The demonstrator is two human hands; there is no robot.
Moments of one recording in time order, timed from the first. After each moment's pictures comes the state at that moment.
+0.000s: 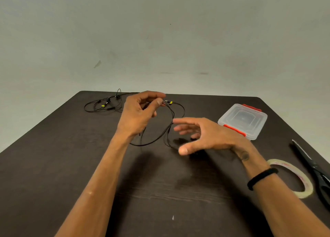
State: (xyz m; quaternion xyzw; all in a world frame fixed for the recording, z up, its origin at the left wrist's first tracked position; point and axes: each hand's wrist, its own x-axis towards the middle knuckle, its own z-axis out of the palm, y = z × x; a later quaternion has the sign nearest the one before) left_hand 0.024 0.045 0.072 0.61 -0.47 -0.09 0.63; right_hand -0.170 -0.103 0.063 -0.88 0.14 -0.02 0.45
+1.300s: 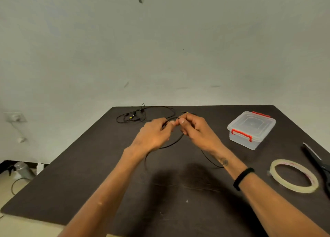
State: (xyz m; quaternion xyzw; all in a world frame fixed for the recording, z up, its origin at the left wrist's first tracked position) left_hand -0.026 0.108 0.103 0.83 -0.44 -0.07 0.34; right_hand -0.141 -0.038 0.063 -0.83 0.08 -0.32 0.45
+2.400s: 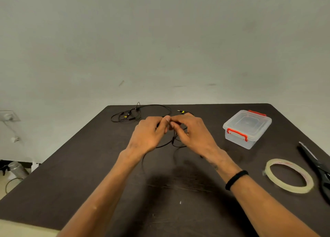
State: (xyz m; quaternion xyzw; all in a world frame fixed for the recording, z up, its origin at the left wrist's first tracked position) left_hand -0.025 0.102 0.093 0.80 -0.49 0.03 0.35; right_hand -0.141 -0.038 0.060 -0.89 0.05 -0.40 0.23
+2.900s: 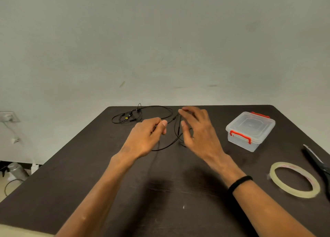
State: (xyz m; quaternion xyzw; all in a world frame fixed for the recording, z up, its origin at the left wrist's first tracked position) left_hand -0.018 0.119 0.097 0.78 -0.50 -0.01 0.36; right_hand -0.139 -0.047 0.046 -0.86 0.10 -0.50 0.09
